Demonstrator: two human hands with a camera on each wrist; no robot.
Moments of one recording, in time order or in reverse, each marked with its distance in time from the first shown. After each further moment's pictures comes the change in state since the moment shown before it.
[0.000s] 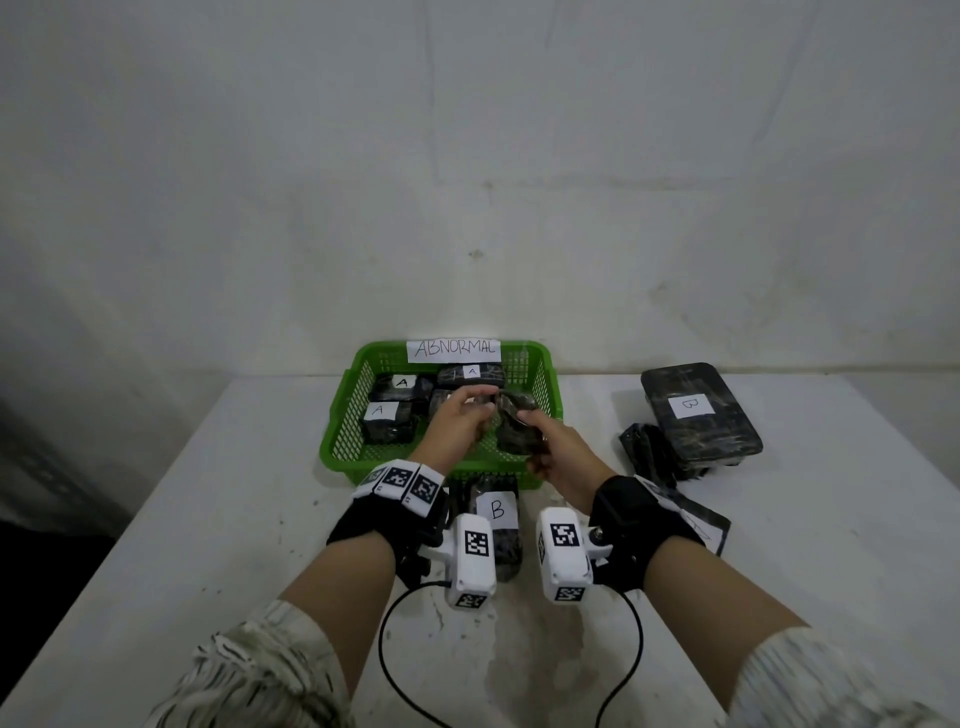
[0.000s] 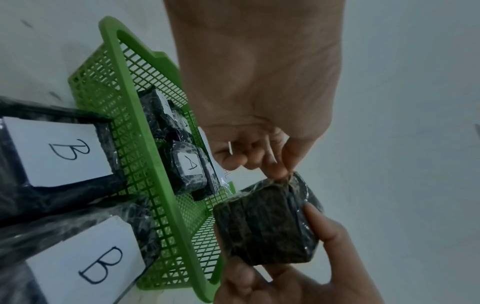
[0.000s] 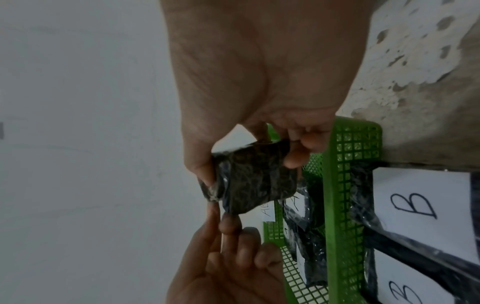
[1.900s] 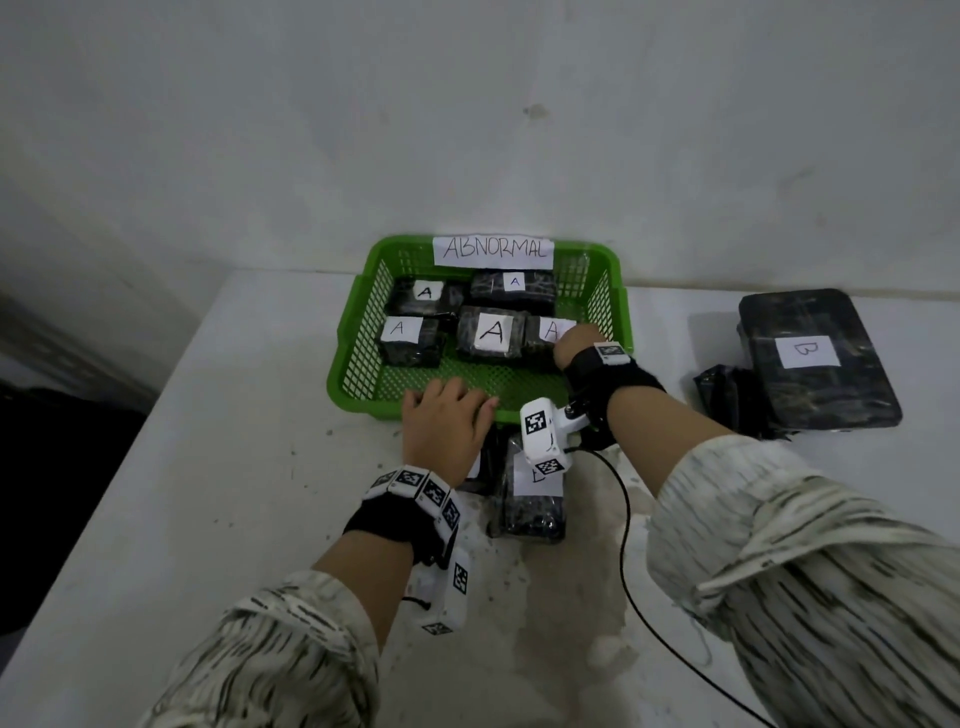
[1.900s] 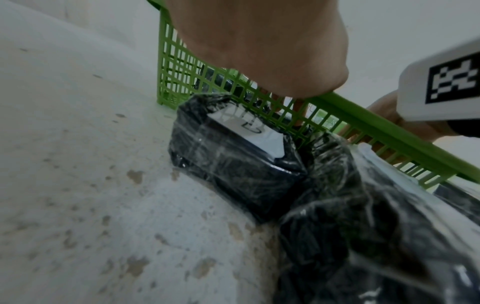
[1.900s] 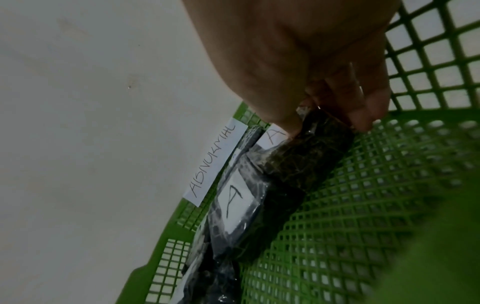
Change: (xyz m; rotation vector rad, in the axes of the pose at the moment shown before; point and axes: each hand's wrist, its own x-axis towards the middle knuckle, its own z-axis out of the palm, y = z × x) left_hand 0.015 -0.109 -0.032 1.365 0.270 0.283; right_hand 0.129 -0.012 0.023 -0.621 0.318 0.320
